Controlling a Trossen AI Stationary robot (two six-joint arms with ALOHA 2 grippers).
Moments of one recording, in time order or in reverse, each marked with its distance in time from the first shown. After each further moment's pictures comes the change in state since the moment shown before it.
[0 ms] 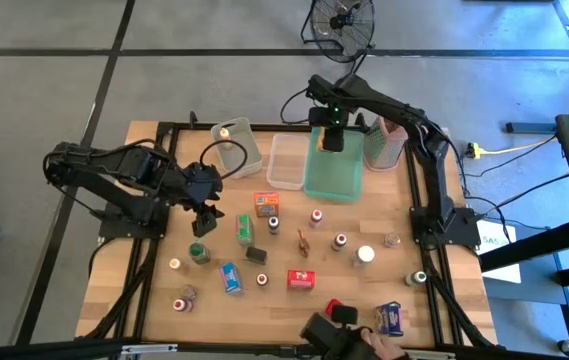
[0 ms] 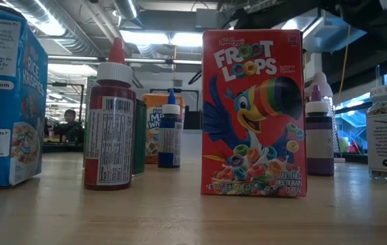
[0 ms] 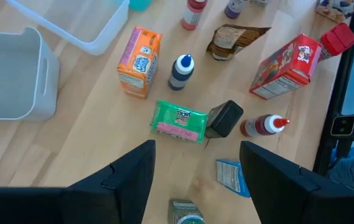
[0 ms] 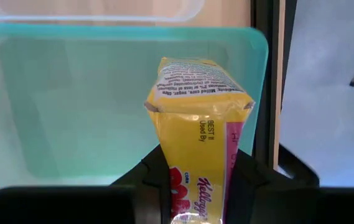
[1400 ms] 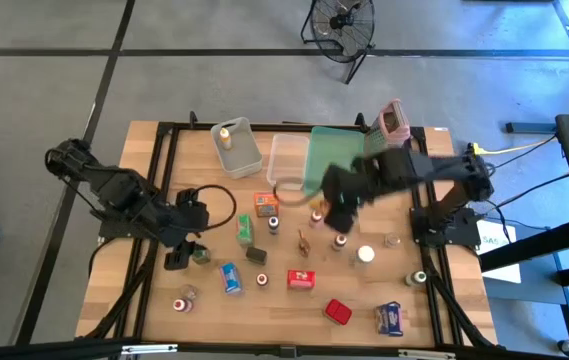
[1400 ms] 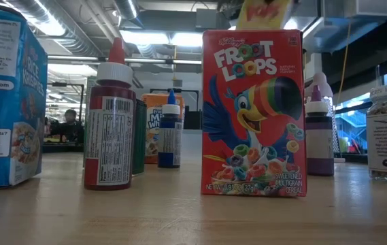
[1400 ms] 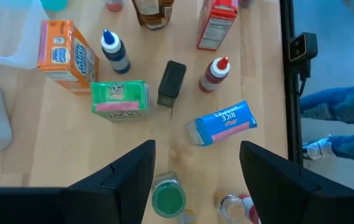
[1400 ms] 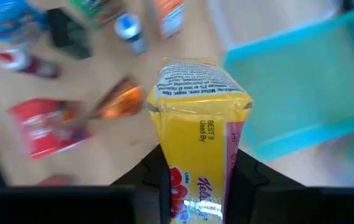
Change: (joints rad) left arm -0.316 0.004 0.000 -0.016 -0.027 0.066; right arm 0.769 -0.381 0.055 -0.238 0.144 1.063
